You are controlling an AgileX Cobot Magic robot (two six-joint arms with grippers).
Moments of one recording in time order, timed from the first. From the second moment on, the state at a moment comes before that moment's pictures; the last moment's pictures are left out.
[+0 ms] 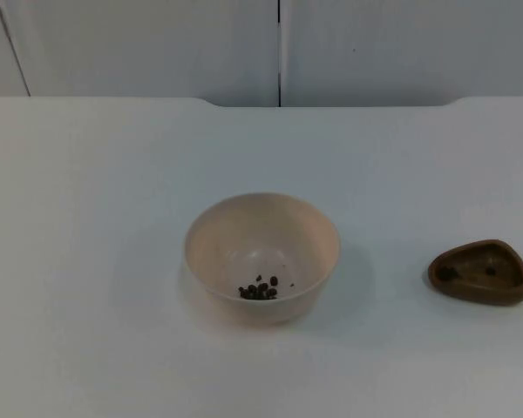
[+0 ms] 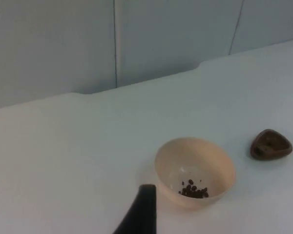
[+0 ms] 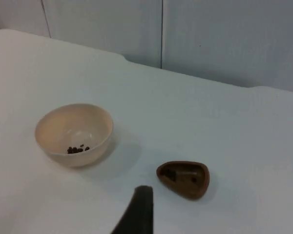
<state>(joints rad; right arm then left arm) 0.35 0.07 -0.68 0.07 1.05 -0.10 -0.44 0.20 -0.74 -0.10 0.95 0.00</state>
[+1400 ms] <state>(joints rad) 0.35 0.00 -0.52 0.05 1.09 -0.12 -0.44 0.00 -0.50 -0.02 1.07 0.00</state>
